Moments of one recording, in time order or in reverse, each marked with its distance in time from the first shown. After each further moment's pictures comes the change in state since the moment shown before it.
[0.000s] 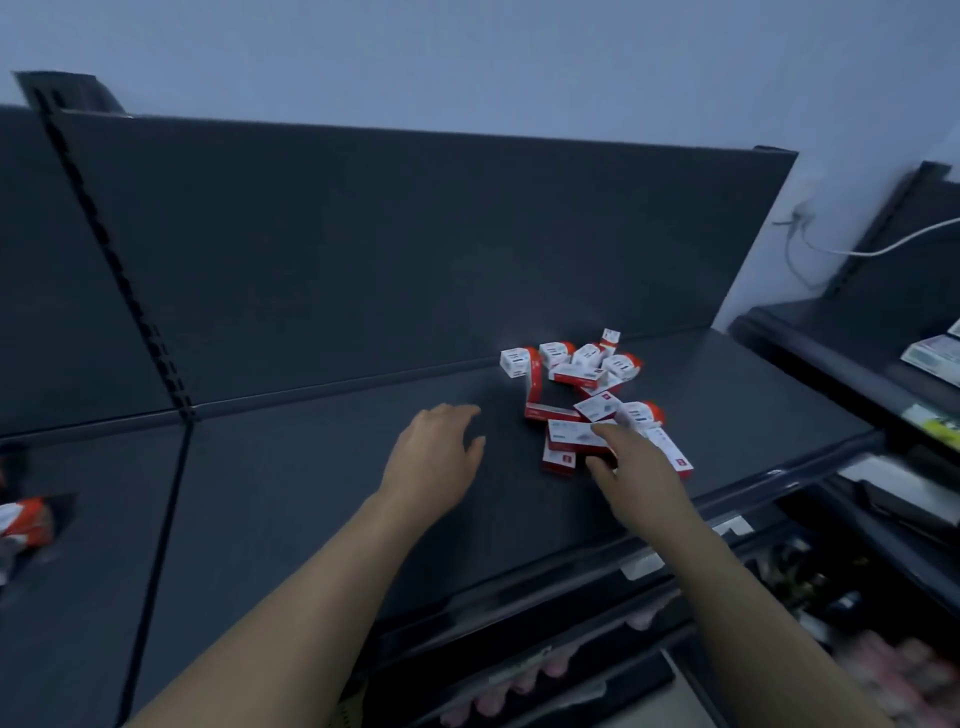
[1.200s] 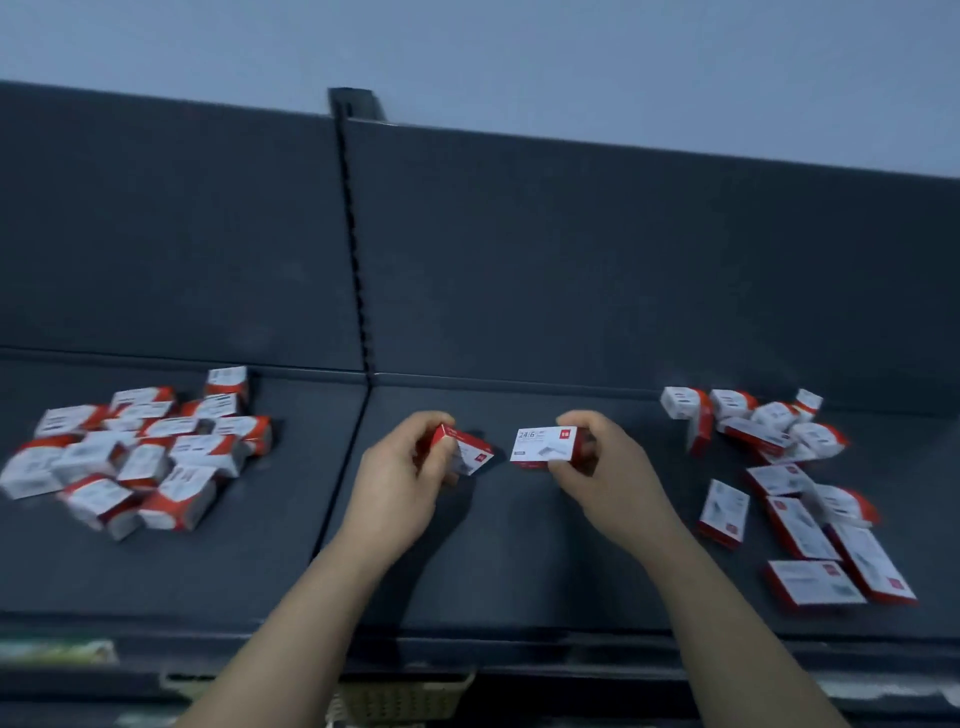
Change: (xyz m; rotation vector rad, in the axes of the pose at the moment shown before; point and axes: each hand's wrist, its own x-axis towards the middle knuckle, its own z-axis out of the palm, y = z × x) left_hand -0.091 -0.089 -0.068 -0.528 0.477 -0.364; right_hand 0.020 -0.131 0.068 0.505 -0.268 -0.344
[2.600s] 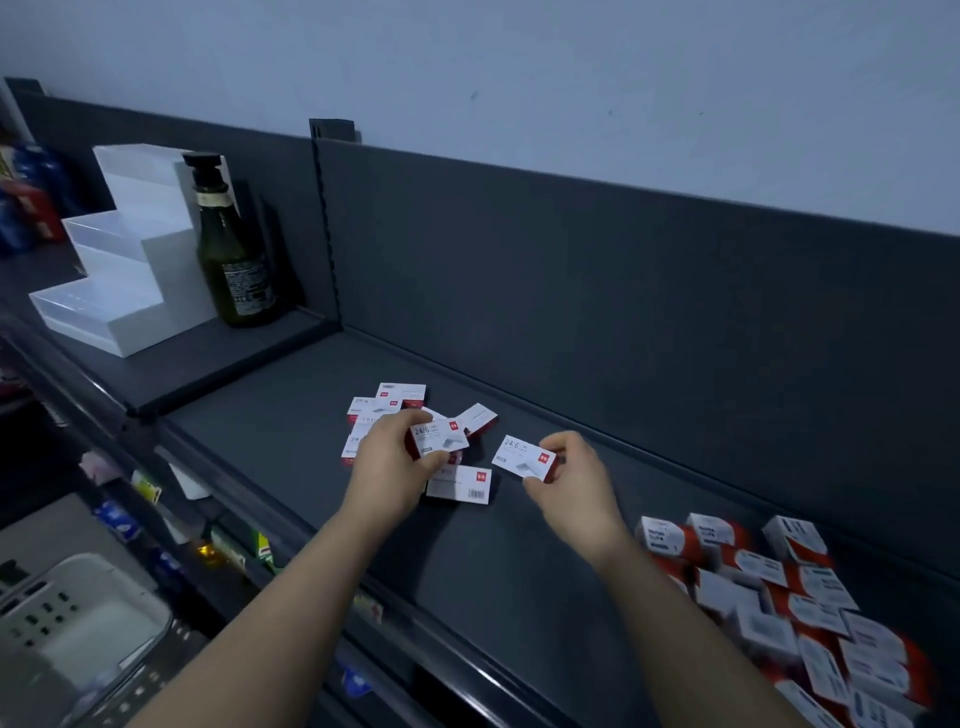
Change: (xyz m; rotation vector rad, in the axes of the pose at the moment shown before) left_hand 0.043 -0.198 -0.545 0.377 0.509 -0.331; right_hand 0.087 -0.342 0.519 0.065 -0.343 -0.155
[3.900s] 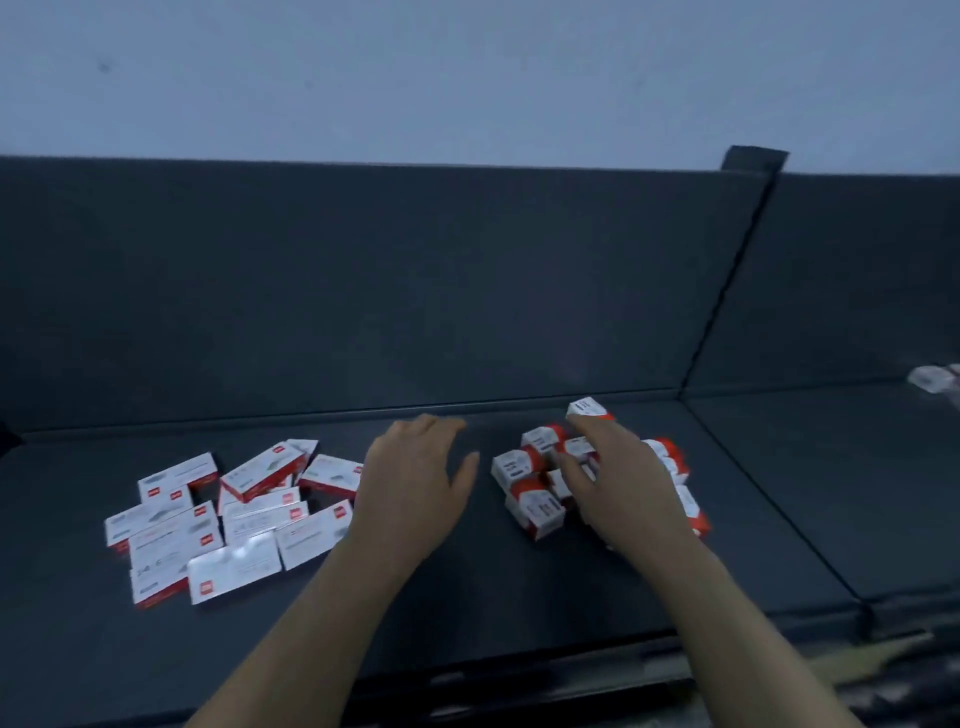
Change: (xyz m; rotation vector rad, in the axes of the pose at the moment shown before) left_hand -0.022 0.078 0.058 0.218 -0.359 0.869; right_hand -0.120 -0.007 -0.089 -0.499 0.508 0.257
